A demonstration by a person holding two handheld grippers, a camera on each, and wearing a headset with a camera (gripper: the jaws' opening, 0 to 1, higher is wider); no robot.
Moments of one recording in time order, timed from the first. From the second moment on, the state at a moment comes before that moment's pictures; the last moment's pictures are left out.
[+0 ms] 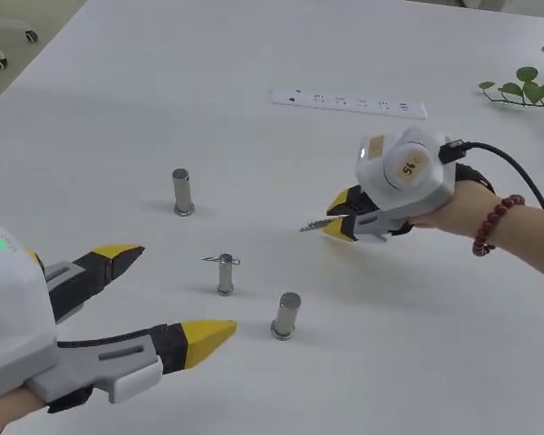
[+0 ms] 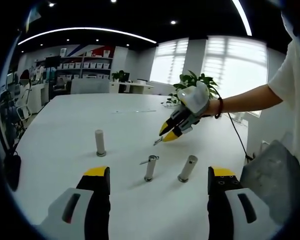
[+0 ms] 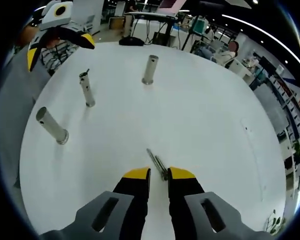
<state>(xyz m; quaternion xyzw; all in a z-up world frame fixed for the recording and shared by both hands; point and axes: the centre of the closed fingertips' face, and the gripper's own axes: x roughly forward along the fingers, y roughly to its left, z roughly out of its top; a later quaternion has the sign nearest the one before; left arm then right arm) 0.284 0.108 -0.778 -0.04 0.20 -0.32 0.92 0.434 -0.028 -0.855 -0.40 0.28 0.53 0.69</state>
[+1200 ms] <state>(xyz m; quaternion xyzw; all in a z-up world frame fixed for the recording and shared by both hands) 0.285 0.117 -0.780 -0.05 0.21 -0.30 0.93 0.436 -0.029 -0.869 -0.43 0.31 0.56 0.63</state>
